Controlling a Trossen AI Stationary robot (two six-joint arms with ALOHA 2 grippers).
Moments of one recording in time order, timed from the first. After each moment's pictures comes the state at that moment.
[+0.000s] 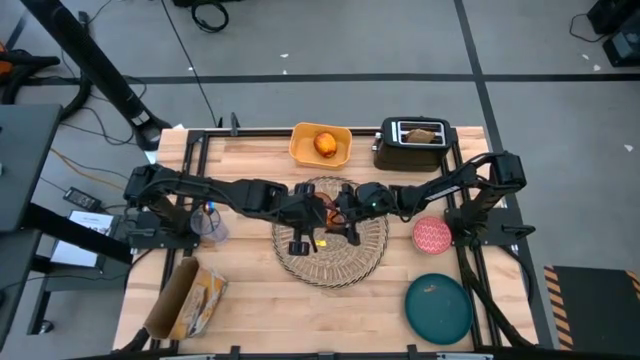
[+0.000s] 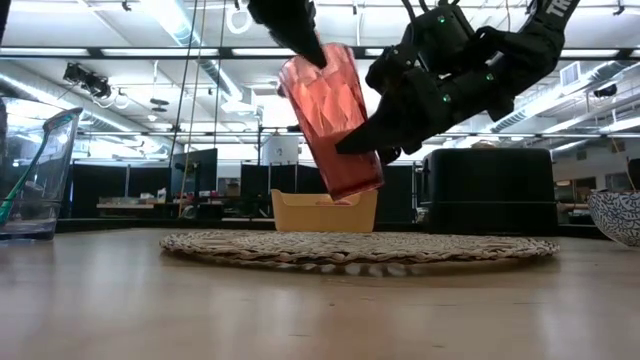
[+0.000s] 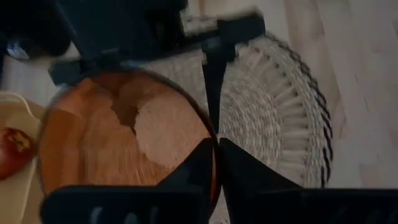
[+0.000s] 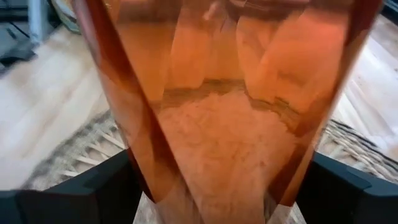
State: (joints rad) left arm -0.13 1.69 1.52 -0.73 -0.18 0.04; right arm -0.04 1.67 0.69 0.55 -0.10 -0.01
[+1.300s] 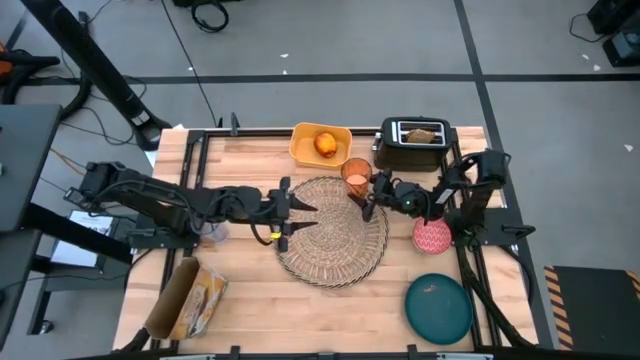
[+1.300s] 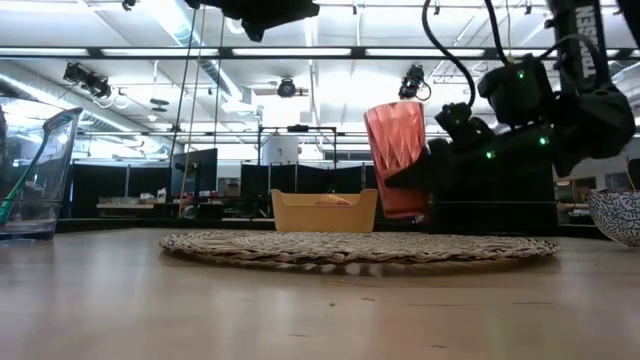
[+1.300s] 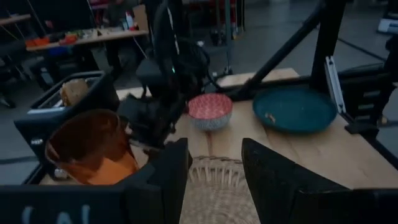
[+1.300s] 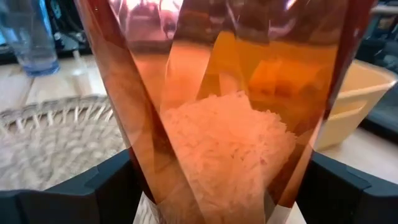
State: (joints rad) left arm -0.15 1.30 0.82 0.31 -0.18 0.10; right arm -0.17 1.81 0.25 1.39 0.32 0.05
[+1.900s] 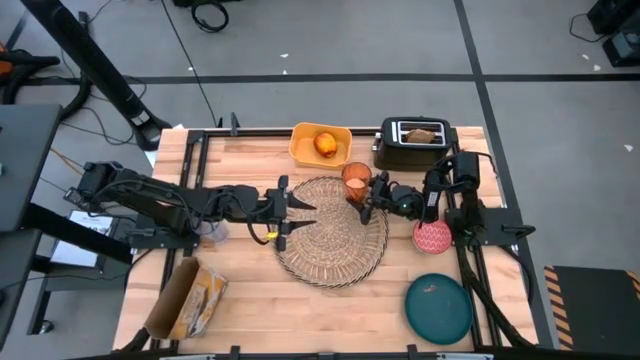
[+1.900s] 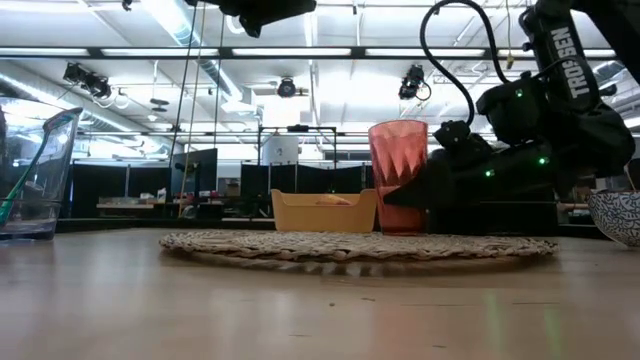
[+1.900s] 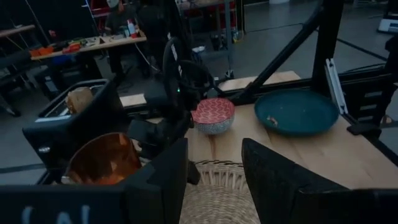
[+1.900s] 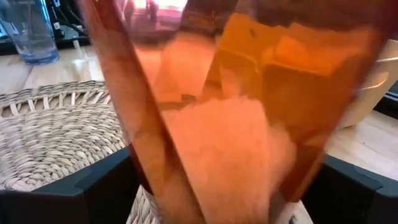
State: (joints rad) left arm -0.14 1.28 0.82 0.30 -0.18 0.13; right arm -0.17 1.99 0.26 1.55 0.31 0.06
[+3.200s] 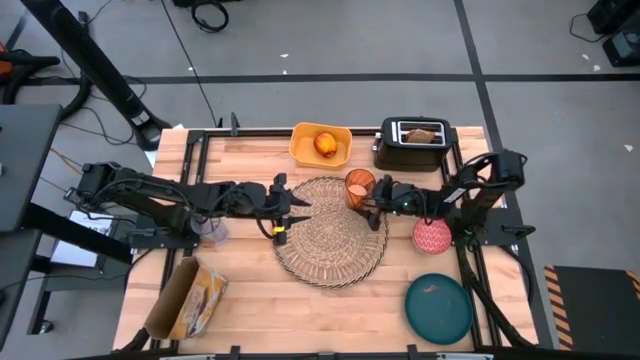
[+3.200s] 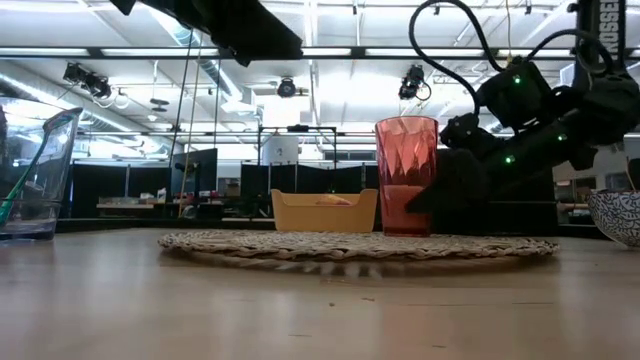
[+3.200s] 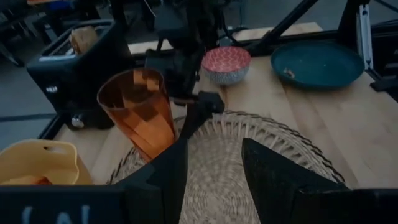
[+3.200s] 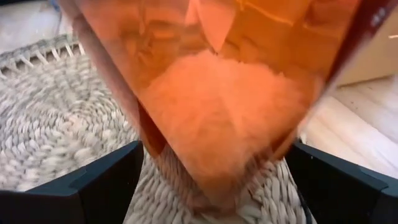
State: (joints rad) left arm -0.09 1.27 0.82 0.10 -0.18 0.07; right arm -0.16 1.65 0.22 1.01 0.19 0.14
